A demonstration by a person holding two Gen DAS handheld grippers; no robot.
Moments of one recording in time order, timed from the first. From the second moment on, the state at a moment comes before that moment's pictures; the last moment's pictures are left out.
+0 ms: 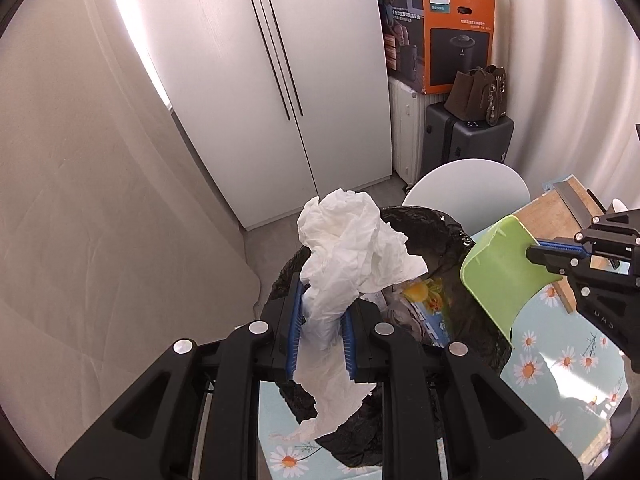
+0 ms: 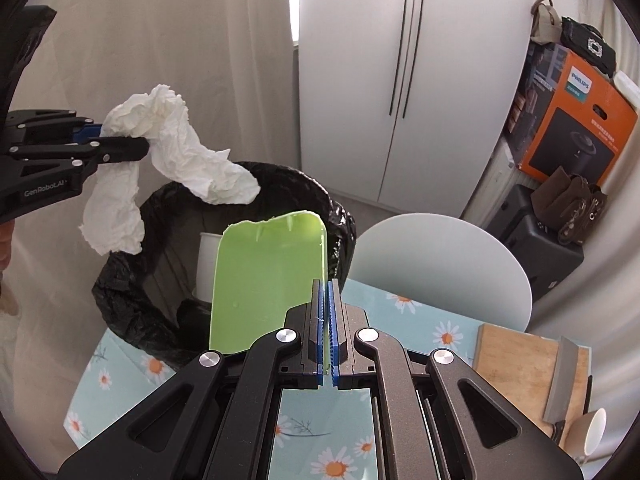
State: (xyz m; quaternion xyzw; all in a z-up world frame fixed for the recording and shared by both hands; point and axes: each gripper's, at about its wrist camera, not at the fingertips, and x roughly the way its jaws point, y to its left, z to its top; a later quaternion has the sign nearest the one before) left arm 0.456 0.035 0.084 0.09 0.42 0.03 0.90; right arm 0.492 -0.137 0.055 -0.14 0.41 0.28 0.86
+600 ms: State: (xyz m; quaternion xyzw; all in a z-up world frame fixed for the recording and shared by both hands) left arm 0.456 0.044 0.047 0.04 0.37 0.04 0.93; right arm 0.488 -0.111 0.030 -0.20 0.41 0.28 0.84
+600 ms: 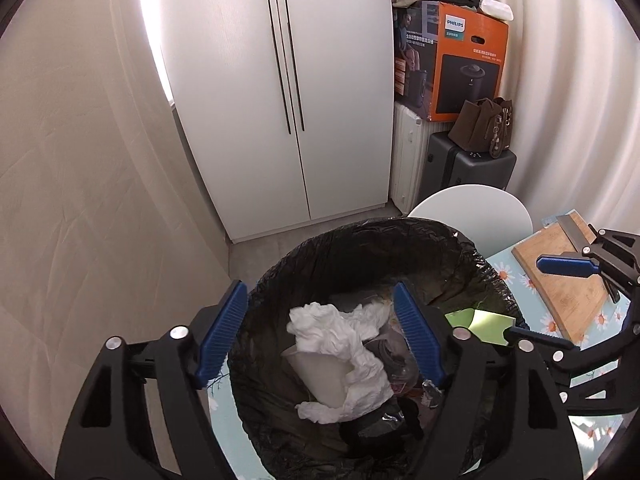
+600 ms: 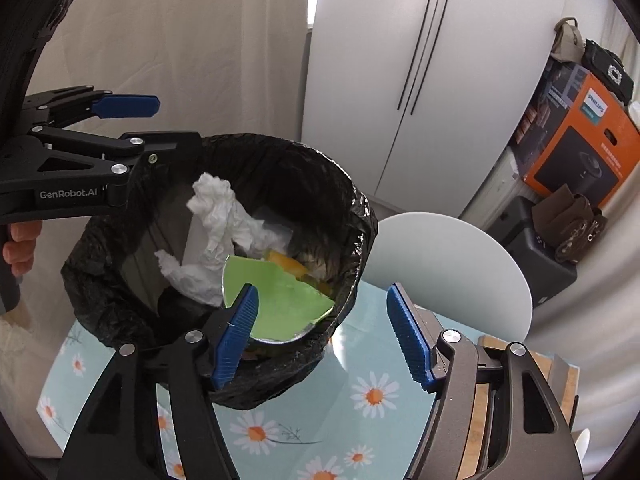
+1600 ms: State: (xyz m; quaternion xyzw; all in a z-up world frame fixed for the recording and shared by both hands) left arm 0.256 -0.014 0.030 0.00 0.37 0.08 0.93; right arm 0.359 -0.214 0.048 -0.14 0.37 0.35 0.85
